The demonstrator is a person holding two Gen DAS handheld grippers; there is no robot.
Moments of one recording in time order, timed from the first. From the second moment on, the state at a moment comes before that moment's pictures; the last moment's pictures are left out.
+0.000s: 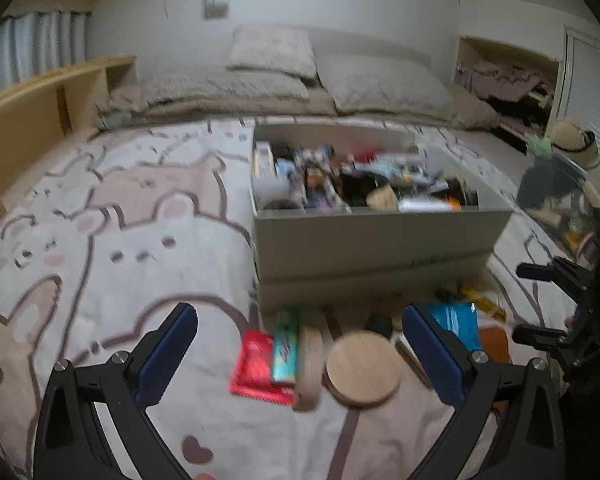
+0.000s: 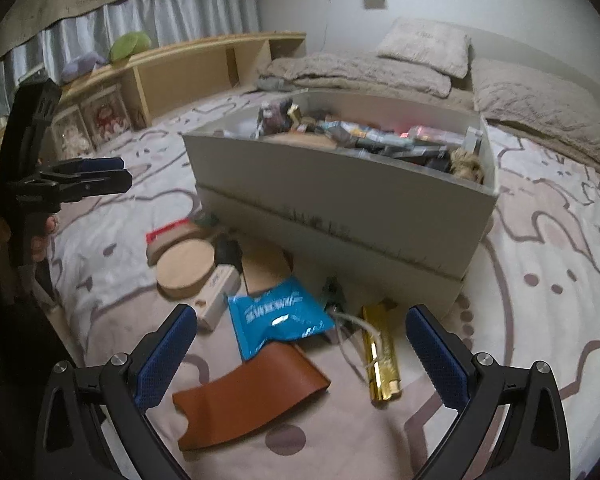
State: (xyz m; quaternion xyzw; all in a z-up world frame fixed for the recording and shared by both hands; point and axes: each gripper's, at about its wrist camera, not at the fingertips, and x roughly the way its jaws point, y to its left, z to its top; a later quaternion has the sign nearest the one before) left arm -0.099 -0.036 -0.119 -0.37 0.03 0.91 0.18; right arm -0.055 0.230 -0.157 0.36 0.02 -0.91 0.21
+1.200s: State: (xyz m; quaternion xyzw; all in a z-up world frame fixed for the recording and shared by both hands) left arm -0.117 -0.029 -0.183 -0.51 0.05 0.83 0.21; right arm -0.042 0.204 -0.207 0.41 0.09 -0.86 0.29
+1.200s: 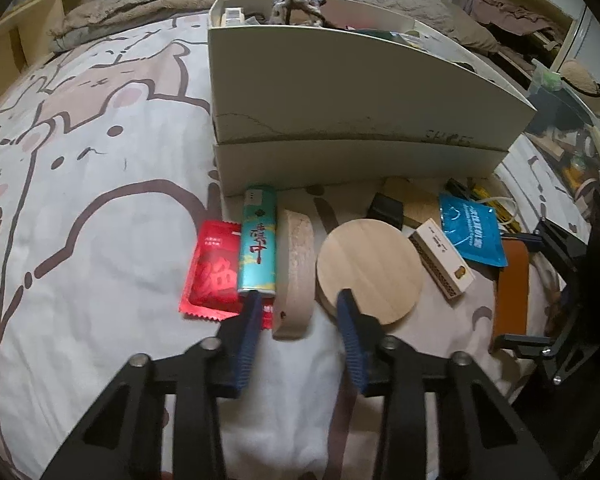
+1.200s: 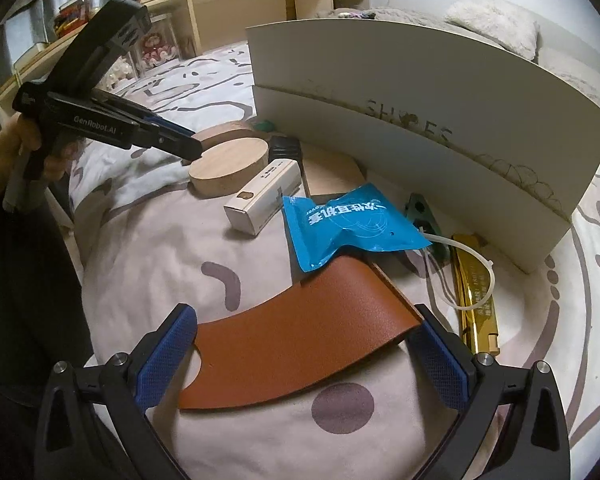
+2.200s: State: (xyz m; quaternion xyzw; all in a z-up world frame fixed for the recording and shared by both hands) left arm -0.087 -0.041 -0.185 -0.53 0.07 0.81 0.23; right arm -0.059 0.207 -0.180 0.39 0.07 -0.87 0.31
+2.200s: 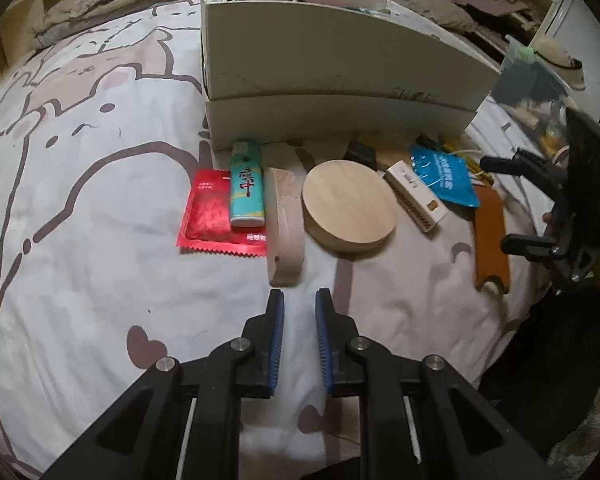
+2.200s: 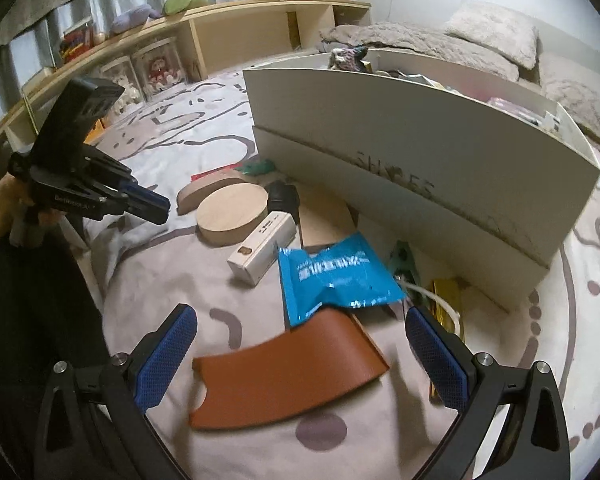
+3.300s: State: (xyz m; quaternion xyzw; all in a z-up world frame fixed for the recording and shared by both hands) left arm -0.090 -0.044 -0.187 -0.54 0.06 0.81 0.23; right arm -0.011 0.179 -0.180 0.35 0.18 -0.87 0.30
